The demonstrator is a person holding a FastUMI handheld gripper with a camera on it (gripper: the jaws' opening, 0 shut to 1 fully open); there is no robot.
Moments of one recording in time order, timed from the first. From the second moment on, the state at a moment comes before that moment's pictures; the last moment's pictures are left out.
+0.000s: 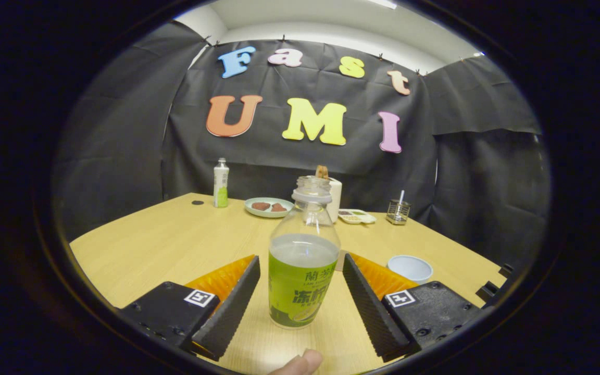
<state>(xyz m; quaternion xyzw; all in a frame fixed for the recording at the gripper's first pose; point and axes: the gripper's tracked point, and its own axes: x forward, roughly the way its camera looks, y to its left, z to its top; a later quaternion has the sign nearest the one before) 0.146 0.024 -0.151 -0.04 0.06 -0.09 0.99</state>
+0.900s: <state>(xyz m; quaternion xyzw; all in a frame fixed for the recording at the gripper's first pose) 0.153 0.003 -0.152 -0.02 0.08 -0.11 0.99</state>
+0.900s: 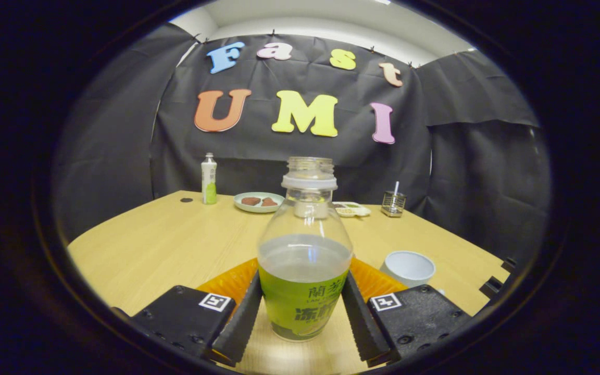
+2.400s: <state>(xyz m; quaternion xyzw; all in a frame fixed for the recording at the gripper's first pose) 0.135 0.022 -0.031 0.32 0.04 0.01 0.95</state>
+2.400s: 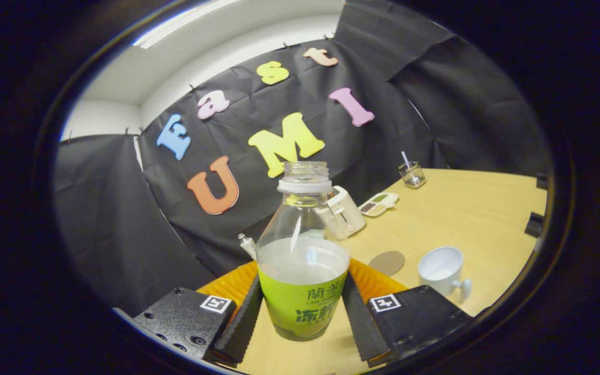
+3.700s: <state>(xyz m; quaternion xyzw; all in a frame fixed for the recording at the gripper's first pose) 0.159 -0.014 -0.026 0.76 0.03 0.16 0.63</state>
